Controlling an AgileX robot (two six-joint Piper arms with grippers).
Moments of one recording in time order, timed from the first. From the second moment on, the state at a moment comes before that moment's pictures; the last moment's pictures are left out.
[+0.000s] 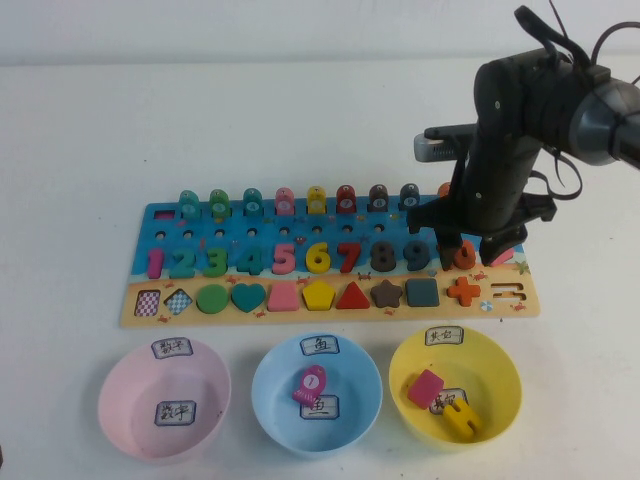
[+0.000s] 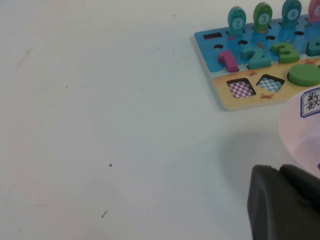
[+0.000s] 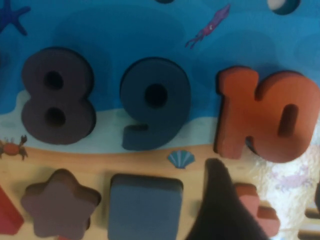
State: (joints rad) right arm 0.42 2.16 -1.81 0.01 1.18 0.31; left arm -0.13 -0.01 0.03 0.08 0.37 0.00
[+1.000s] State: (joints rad) right arm 0.42 2.20 -1.81 -0.01 1.11 0.31; left arm -0.13 -0.01 0.03 0.08 0.37 0.00
